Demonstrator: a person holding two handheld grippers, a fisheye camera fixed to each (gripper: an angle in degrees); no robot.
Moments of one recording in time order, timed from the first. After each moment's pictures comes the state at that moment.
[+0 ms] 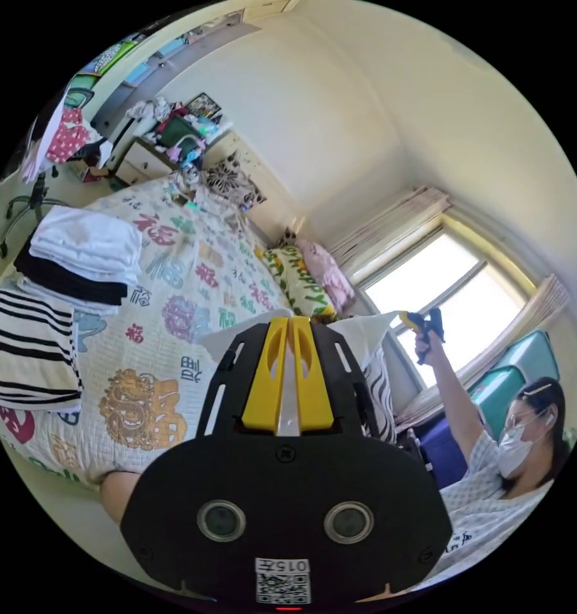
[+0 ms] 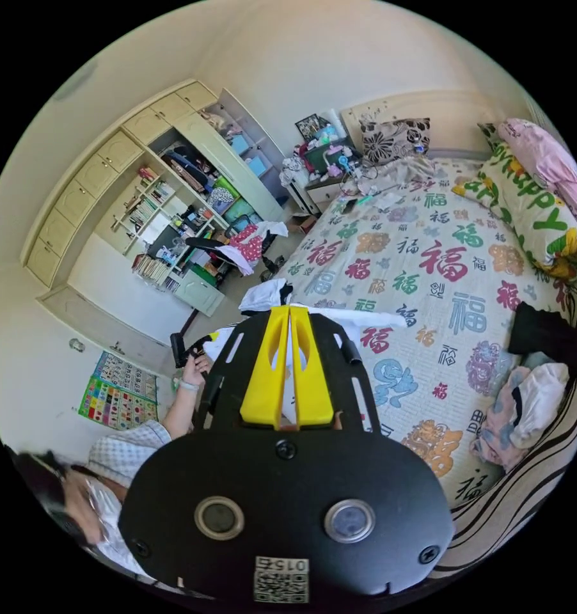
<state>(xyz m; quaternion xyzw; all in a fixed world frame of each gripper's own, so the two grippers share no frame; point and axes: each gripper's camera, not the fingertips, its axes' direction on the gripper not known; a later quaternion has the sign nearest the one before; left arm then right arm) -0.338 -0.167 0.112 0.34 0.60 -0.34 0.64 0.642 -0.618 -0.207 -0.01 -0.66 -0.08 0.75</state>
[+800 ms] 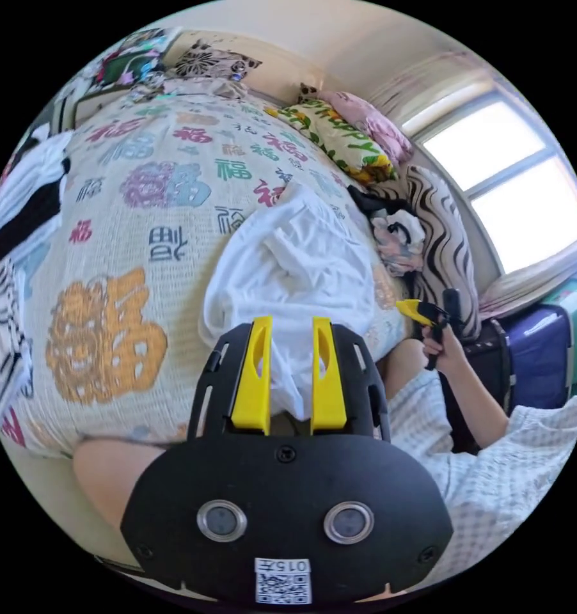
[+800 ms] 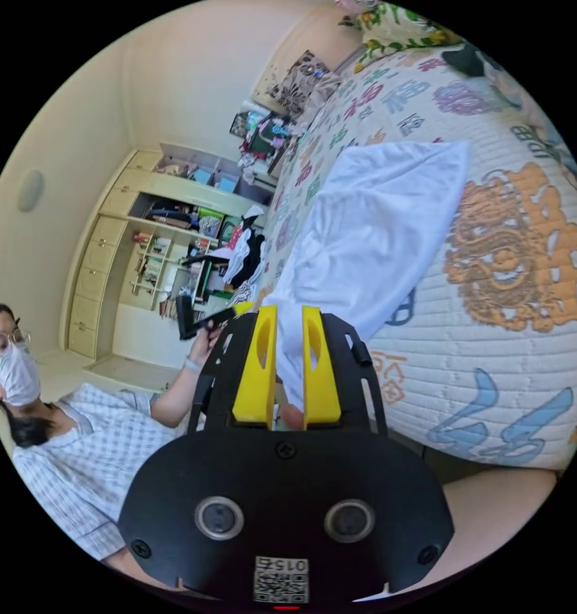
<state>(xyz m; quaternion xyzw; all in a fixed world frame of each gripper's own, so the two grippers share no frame) -0.049 -0.325 0.171 0.10 0.53 -0.12 0.83 0.601 -0.323 0.044 -0.14 -0.75 0.09 0.65</state>
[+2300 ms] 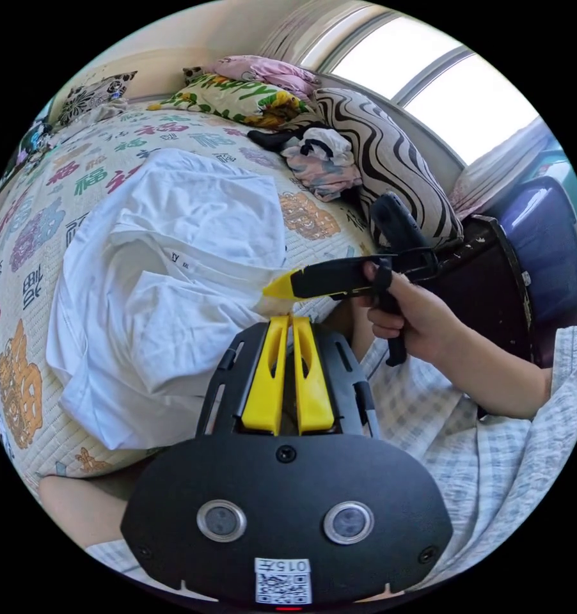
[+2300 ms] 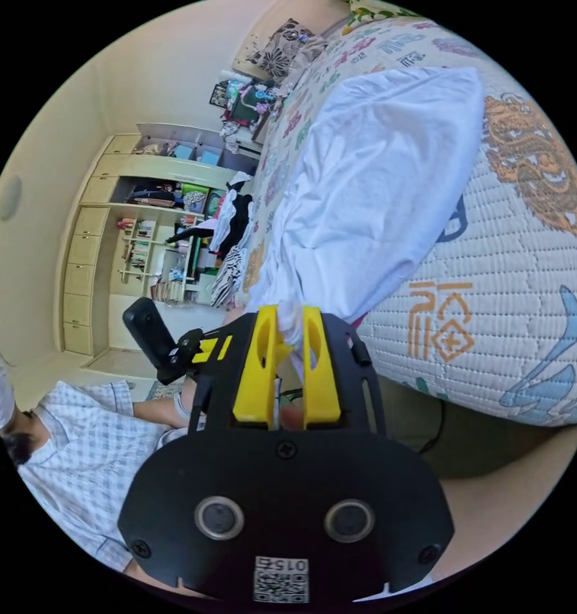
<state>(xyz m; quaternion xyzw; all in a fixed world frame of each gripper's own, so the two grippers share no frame) 0.239 -0.351 0.020 0.14 0.54 0.04 0.83 0.545 -0.236 0.047 -0.20 -0.74 0.07 0.64</state>
